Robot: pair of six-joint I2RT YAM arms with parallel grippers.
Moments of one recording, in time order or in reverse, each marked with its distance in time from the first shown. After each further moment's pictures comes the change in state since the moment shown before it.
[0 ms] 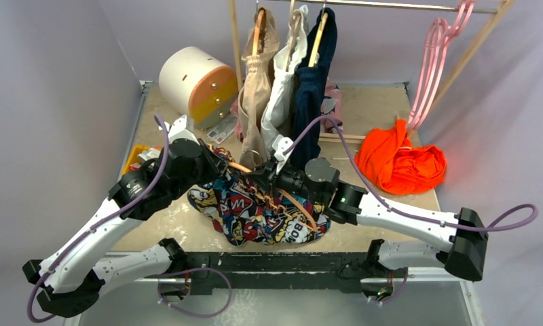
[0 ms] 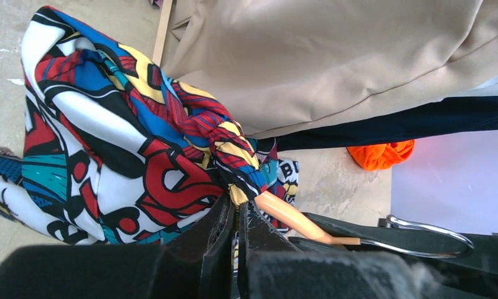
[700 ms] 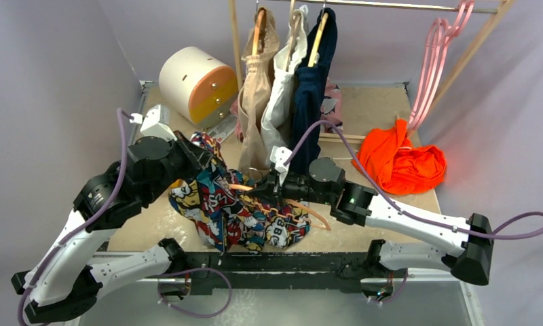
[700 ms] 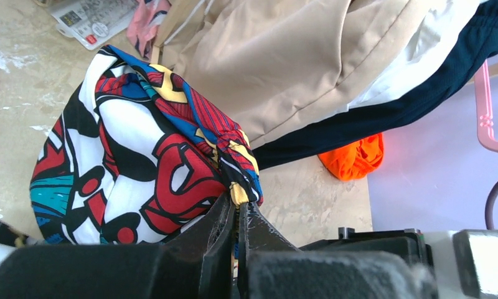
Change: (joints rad) left arm 0.000 -0.035 0.204 -0.096 -0.054 0.100; right arm 0.002 -0.032 0.034 -0.145 -0.241 -0.053
